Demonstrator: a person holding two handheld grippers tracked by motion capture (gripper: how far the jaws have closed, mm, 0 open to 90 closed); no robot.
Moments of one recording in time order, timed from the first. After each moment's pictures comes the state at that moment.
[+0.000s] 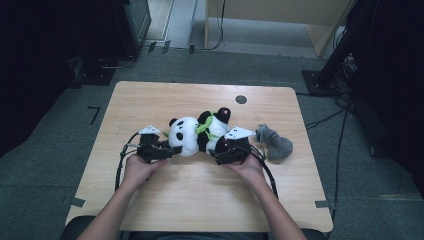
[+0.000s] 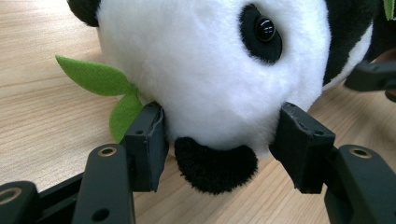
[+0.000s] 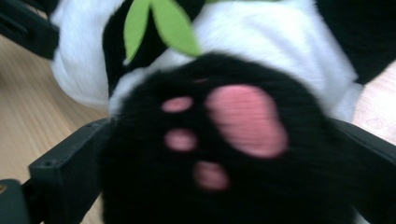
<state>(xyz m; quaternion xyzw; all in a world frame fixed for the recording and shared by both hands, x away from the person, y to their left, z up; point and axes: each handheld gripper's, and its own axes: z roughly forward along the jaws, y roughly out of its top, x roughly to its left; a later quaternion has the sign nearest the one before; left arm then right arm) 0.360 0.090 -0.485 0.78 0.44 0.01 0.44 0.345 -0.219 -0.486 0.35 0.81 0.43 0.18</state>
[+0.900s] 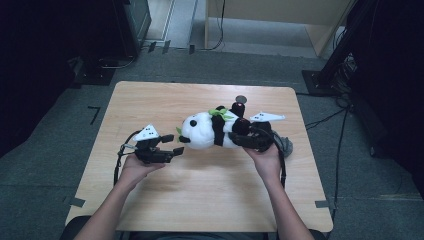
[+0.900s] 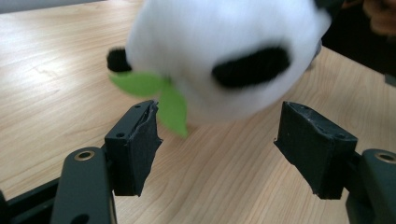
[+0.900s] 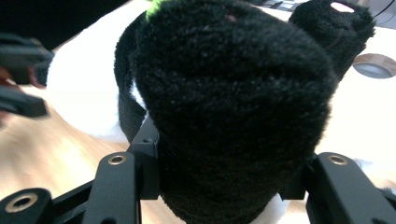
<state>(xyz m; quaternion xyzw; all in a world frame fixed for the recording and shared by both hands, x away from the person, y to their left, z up) 0.342 0.089 -0.464 0.80 0.29 0.07 0.52 0.341 -0.275 -0.413 0.45 0.76 0.46 0.12</state>
